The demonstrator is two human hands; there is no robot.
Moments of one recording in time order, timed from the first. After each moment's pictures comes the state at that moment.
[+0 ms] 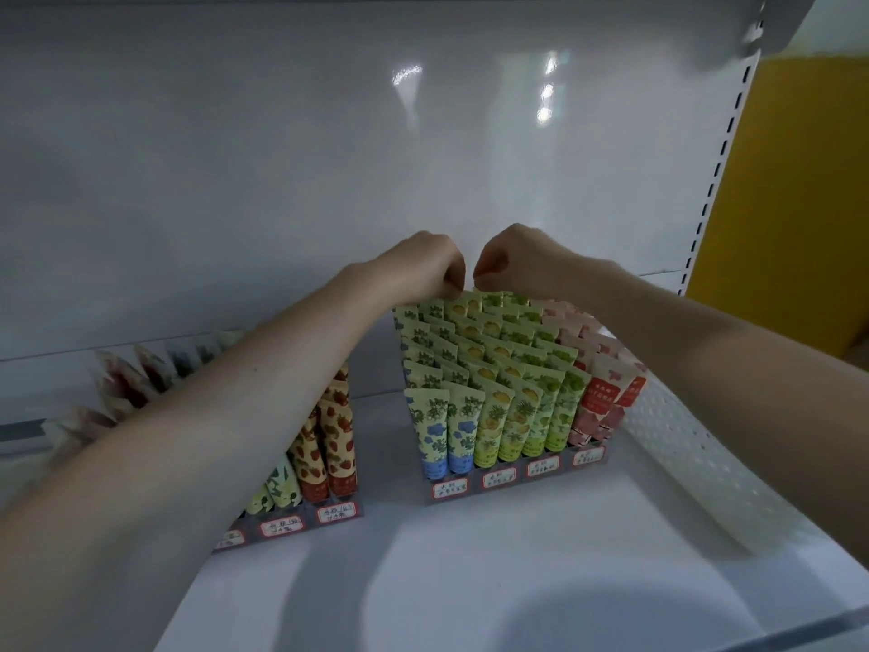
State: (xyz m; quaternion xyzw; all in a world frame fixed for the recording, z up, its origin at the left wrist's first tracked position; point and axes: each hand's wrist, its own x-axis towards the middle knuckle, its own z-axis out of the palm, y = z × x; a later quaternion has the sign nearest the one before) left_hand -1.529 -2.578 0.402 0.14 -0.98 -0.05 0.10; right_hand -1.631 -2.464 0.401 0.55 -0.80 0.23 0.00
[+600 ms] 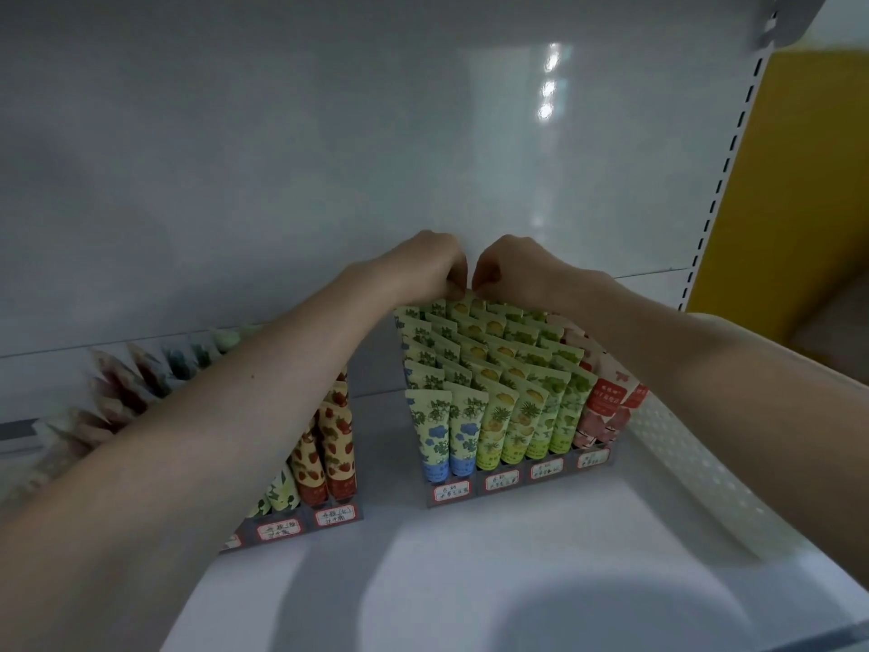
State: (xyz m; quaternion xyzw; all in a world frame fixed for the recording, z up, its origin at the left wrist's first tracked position) left_hand -1.533 -2.578 0.399 0.13 -0.98 -0.07 0.10; right_hand -1.633 -2.477 0.387 0.56 -0.81 0.20 0.02
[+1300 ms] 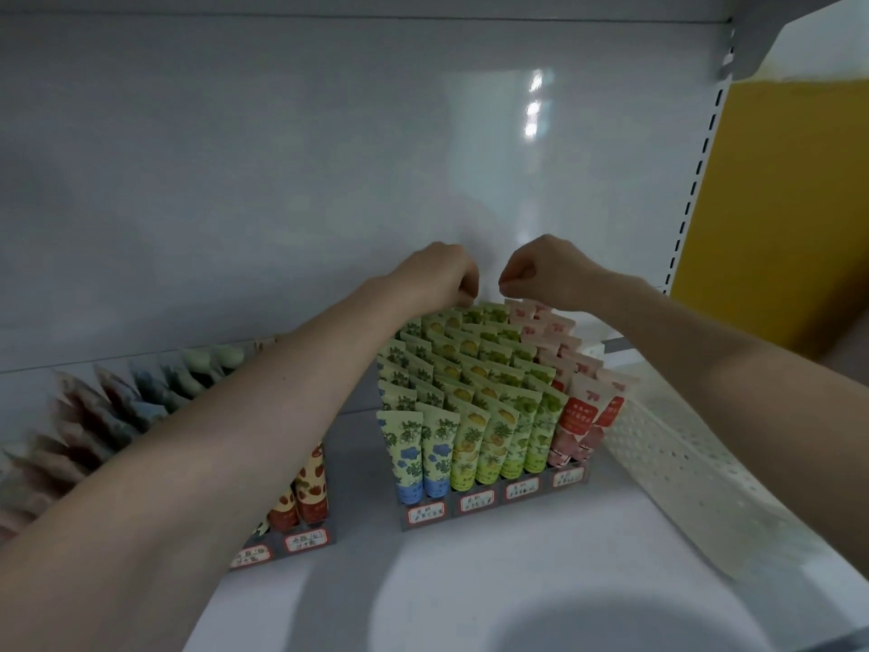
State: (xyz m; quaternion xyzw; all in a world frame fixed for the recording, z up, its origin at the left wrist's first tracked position) left_hand -1.566 -2.563 0.399 0.12 -0.98 -0.06 0.14; right_hand -1.671 -2.441 0.401 0.52 -0.82 0.24 0.04
